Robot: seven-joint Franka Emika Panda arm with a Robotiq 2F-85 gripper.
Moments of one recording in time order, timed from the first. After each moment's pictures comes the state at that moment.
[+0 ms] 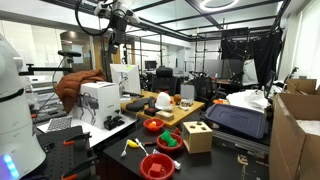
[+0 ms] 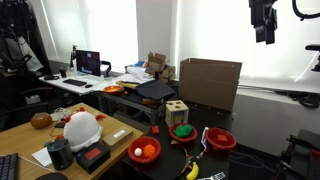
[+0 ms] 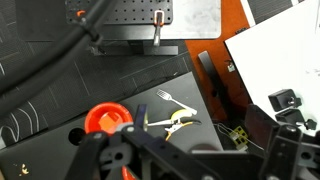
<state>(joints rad) 0.07 -0.41 0.07 -2.21 0.16 1.55 0.14</state>
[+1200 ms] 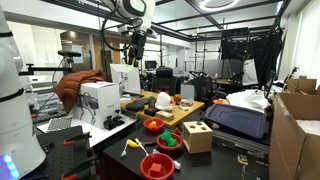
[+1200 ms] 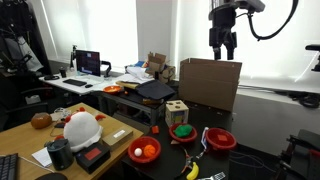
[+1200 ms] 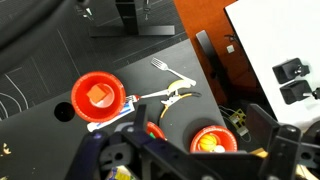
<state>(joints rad) 0.06 -0.08 0.07 -2.03 0.15 1.73 0.14</state>
